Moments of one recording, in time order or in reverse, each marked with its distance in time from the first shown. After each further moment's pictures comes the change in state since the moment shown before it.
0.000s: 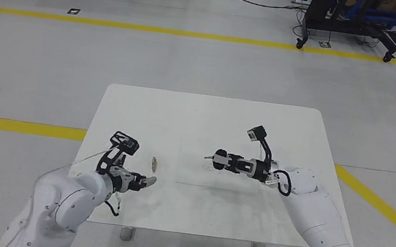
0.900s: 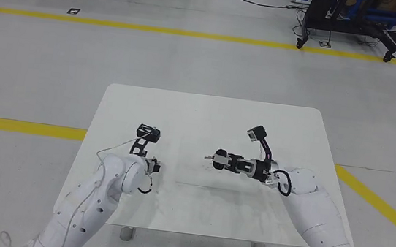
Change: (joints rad) left arm -0.374 -0.083 0.340 0.428 0.134 0.285 -0.015; right arm 0.000 0.000 0.000 0.000 0.000 0.000 0.000
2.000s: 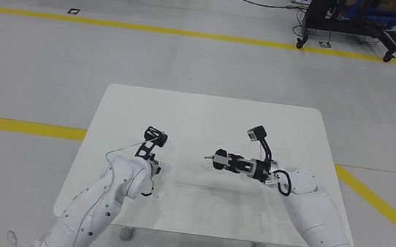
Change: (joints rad) left arm 0.000 -0.019 0.034 0.009 0.120 -0.085 -0.008; right arm 0.000 0.000 0.000 0.000 0.000 0.000 0.000
